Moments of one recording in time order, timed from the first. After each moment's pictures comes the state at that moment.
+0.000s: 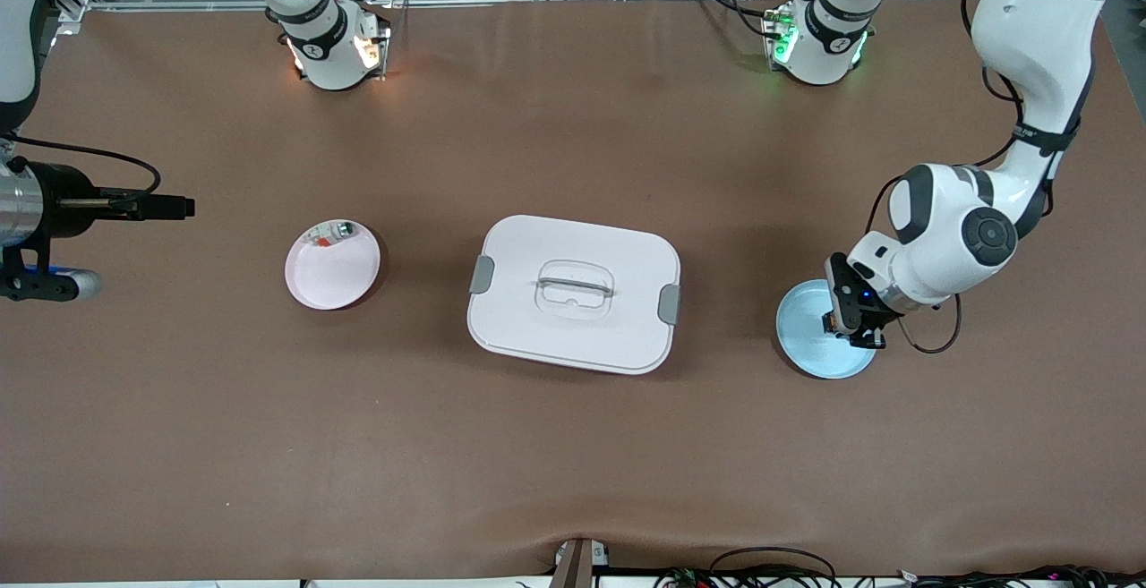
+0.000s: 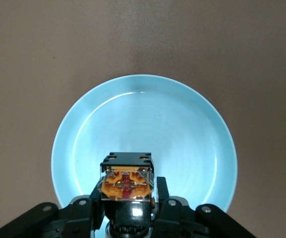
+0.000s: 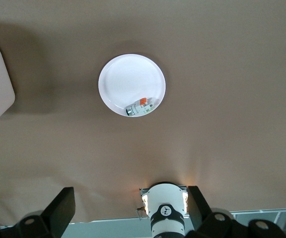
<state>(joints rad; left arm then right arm) 0.19 0.48 -0.28 -2.04 0.04 2.58 1.47 0.01 0.44 -0.02 -1.04 0.09 1.05 0.12</state>
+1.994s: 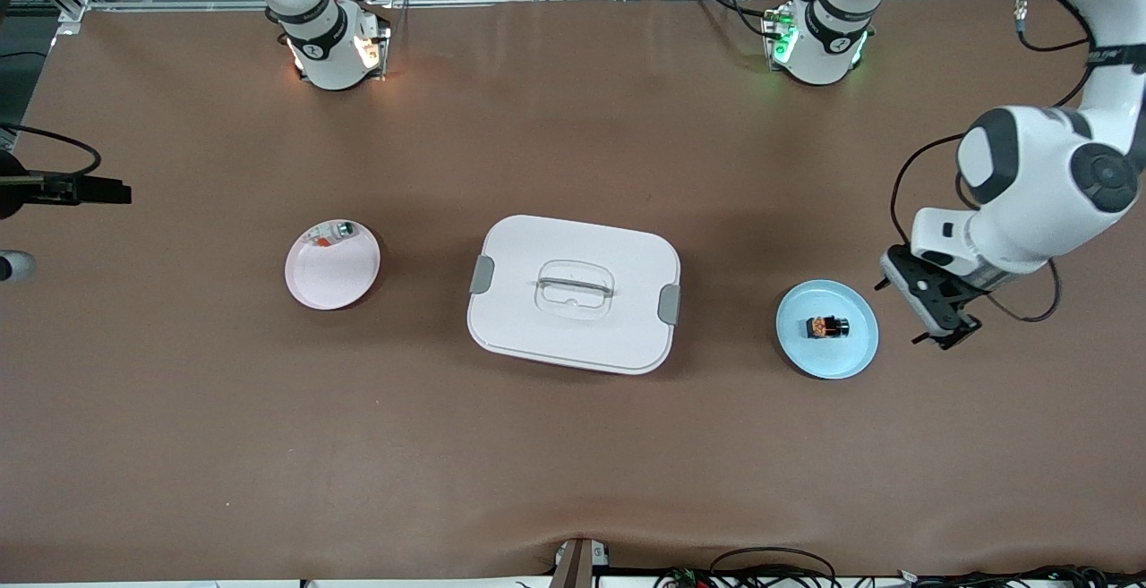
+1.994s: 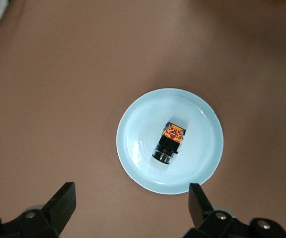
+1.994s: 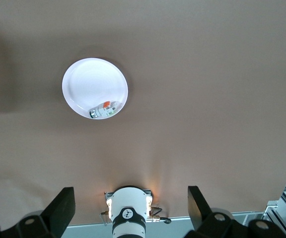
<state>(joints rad) 0.23 0.21 -0.30 -1.93 -0.02 2.26 1.02 -0.05 0.39 -0.02 -1.04 -0.06 1.05 -0.04</state>
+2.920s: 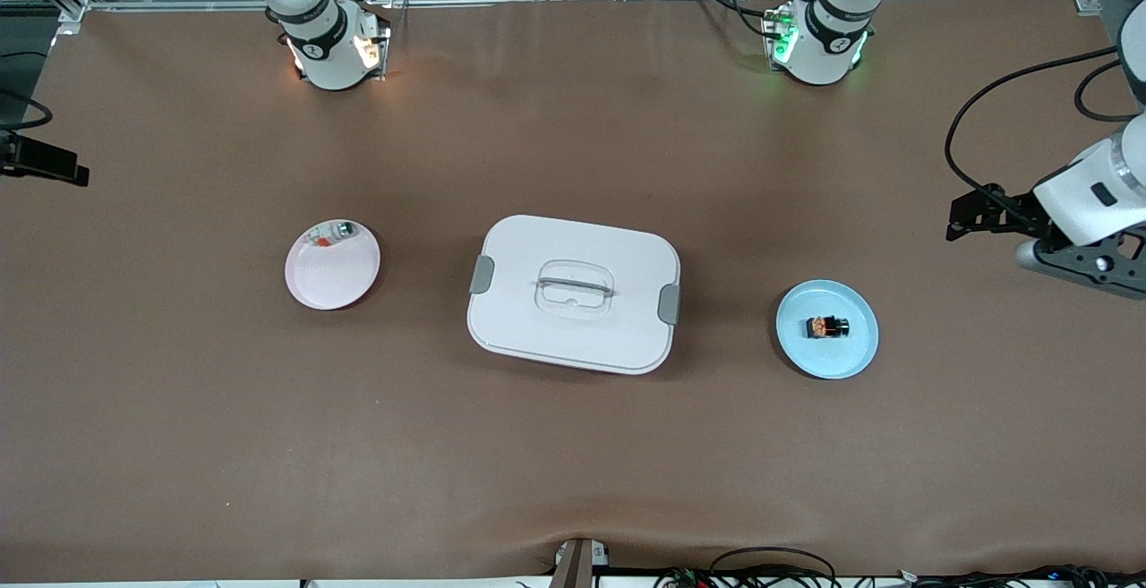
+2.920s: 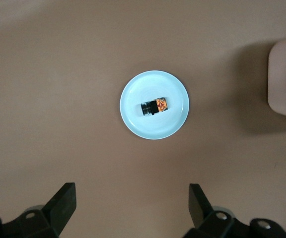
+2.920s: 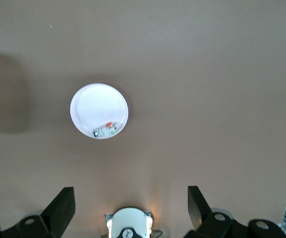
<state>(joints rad) 0.23 0.15 -0.30 -1.51 0.02 1.62 0.16 -0.06 0.29 -0.01 -1.04 -0.05 1.14 -0.04</state>
